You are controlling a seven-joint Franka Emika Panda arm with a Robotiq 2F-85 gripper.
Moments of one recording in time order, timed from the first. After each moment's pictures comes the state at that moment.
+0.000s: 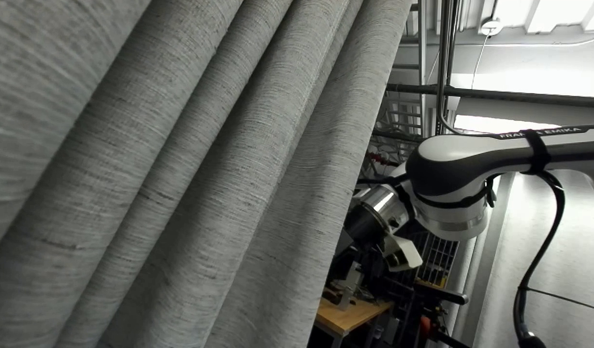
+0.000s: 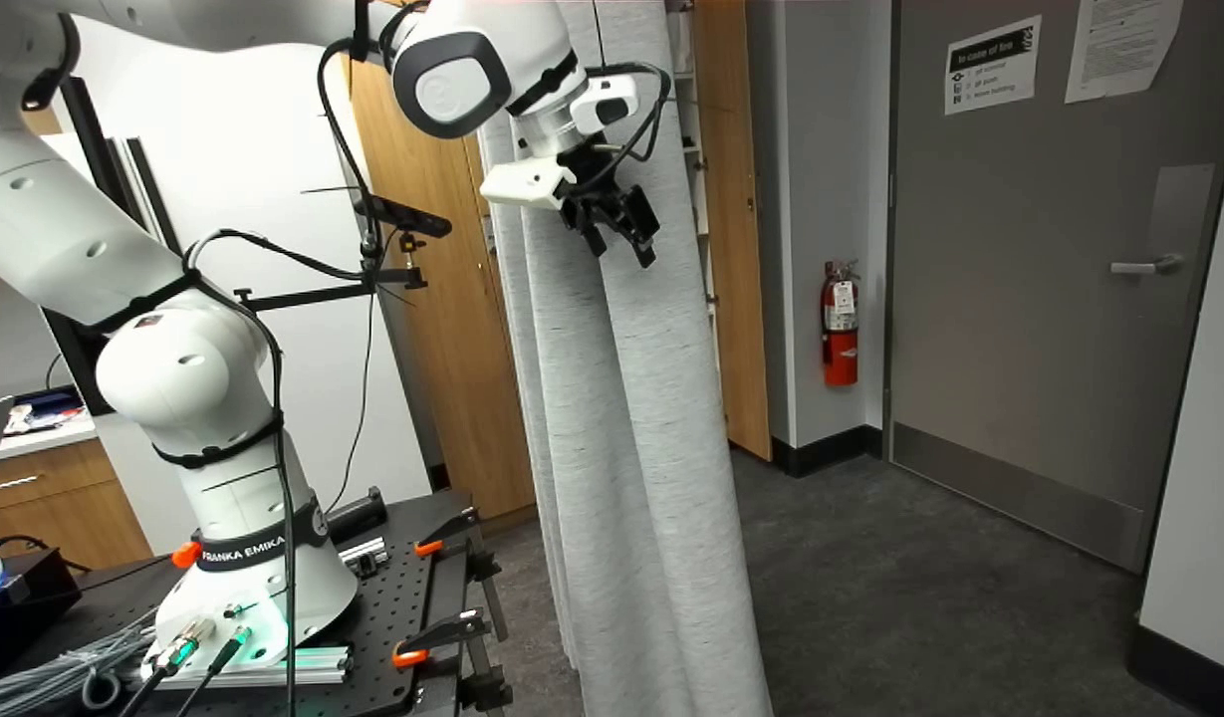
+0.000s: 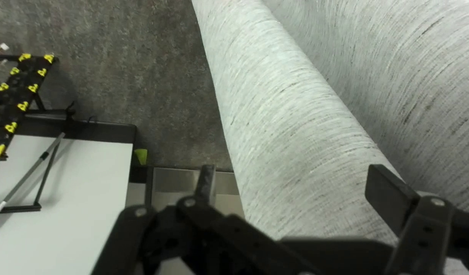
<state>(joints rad) 0.22 -0.48 -0.22 -2.48 0.34 2.36 -0.66</state>
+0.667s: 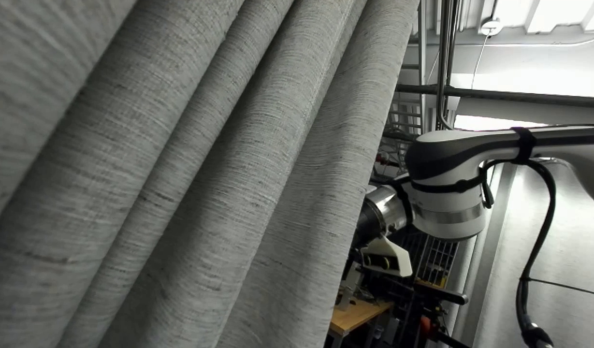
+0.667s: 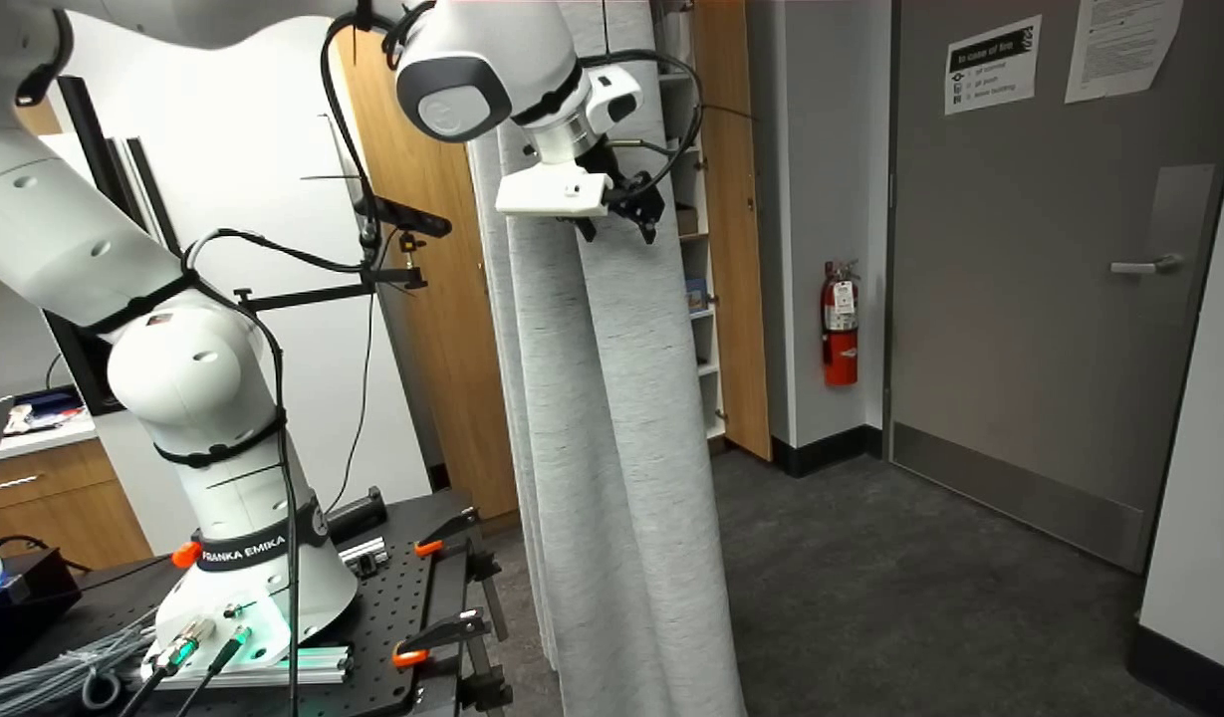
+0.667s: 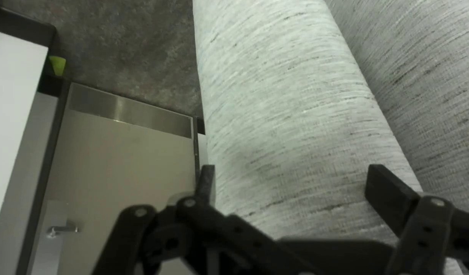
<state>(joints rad) 0.30 -0.48 -0.29 -2.47 0.67 2.37 -1.19</state>
